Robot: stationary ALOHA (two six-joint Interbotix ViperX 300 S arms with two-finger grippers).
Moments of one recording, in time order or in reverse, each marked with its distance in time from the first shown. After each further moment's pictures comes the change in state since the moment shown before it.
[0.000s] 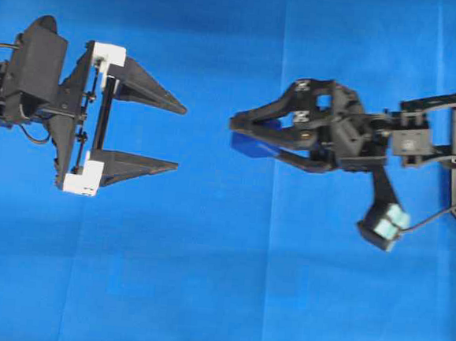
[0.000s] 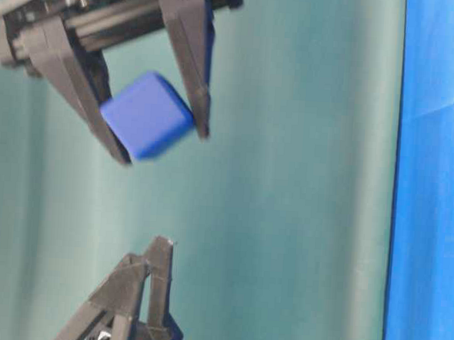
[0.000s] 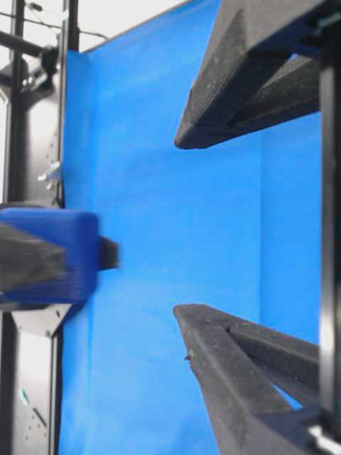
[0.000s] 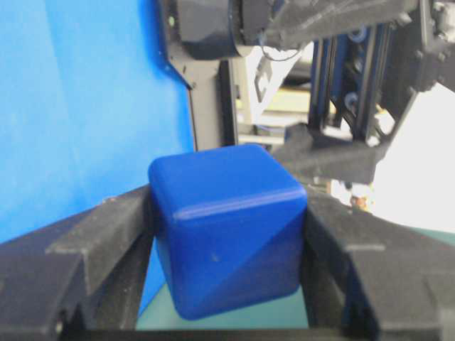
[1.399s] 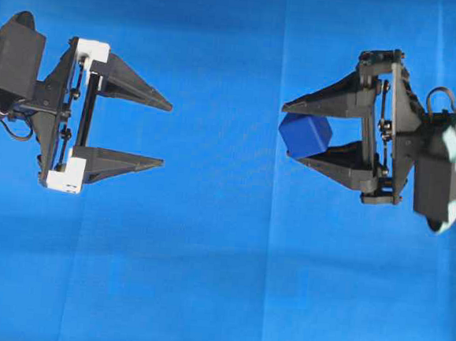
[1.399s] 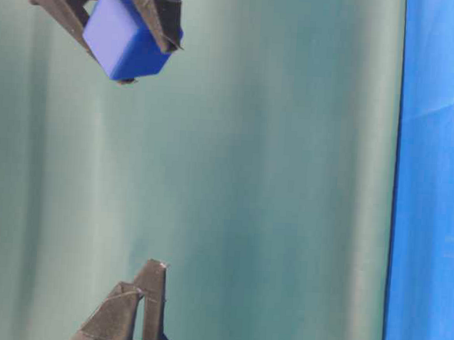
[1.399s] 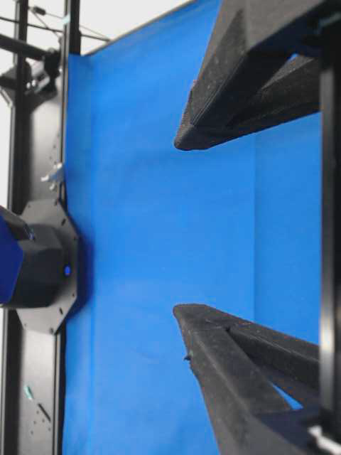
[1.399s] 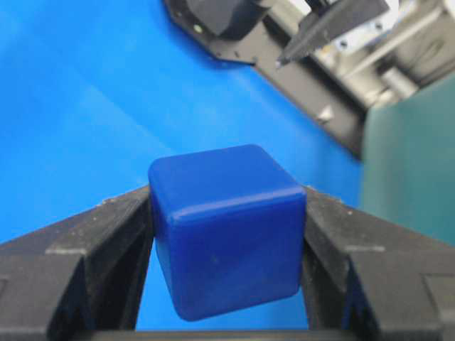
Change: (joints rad) left arm 0.002 -0.055 0.040 0.000 0.000 0.008; right arm 0.026 -0.175 0.081 0.072 0.104 0.752
